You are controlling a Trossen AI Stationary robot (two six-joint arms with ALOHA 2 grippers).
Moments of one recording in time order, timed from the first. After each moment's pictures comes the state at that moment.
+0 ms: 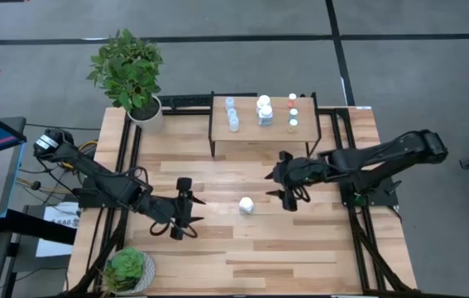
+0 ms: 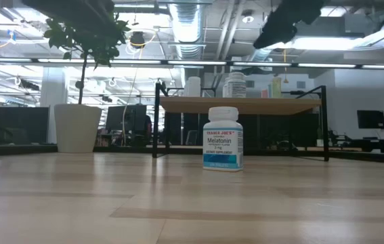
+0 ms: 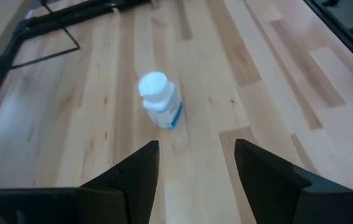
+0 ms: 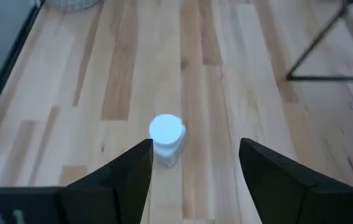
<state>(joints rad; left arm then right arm) -0.50 1.21 0.78 -0.24 -0.44 -0.06 0.17 1.22 0.98 -0.44 0.13 0.14</state>
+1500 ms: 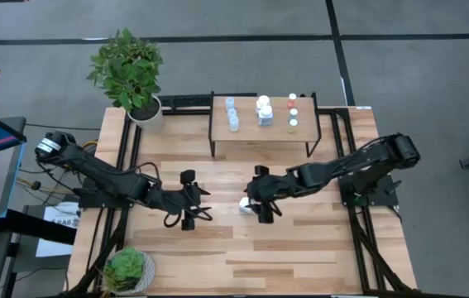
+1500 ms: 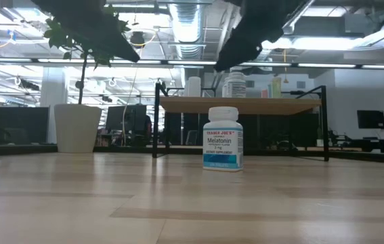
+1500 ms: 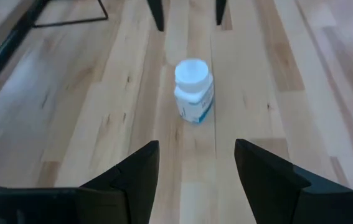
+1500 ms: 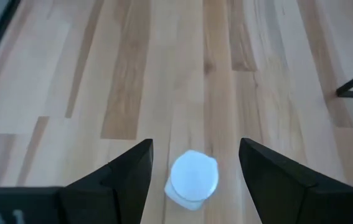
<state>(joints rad) -0.39 1.27 0.78 -0.20 -0.43 -0.18 0.21 1.56 1.10 -0.29 0.13 0.12</state>
